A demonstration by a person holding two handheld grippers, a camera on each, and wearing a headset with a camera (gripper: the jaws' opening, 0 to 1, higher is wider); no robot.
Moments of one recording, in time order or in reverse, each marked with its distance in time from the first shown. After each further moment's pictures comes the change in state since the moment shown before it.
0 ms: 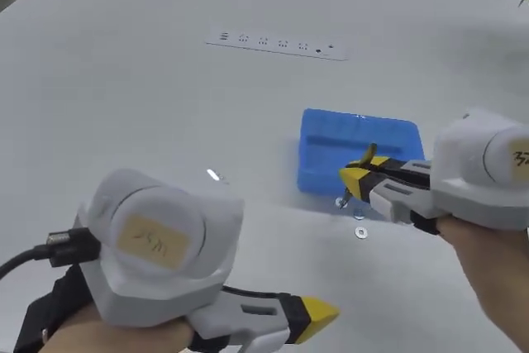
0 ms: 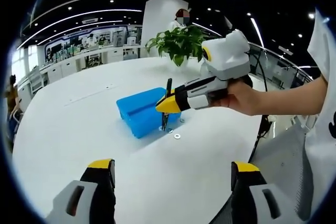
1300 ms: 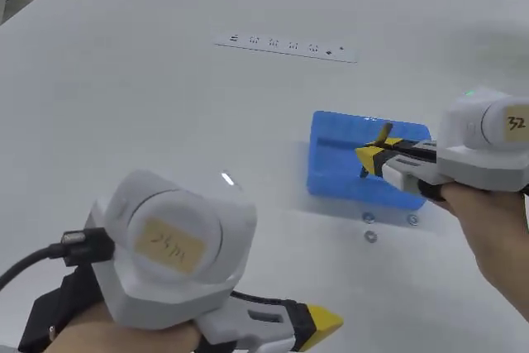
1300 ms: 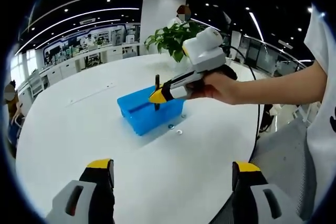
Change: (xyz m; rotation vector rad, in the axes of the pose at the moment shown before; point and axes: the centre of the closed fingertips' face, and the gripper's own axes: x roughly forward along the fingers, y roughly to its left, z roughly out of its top) left arm -0.002 0.003 -0.002 0.034 0.036 0.017; right arm 0.031 -0.044 -0.005 0.035 0.030 -0.050
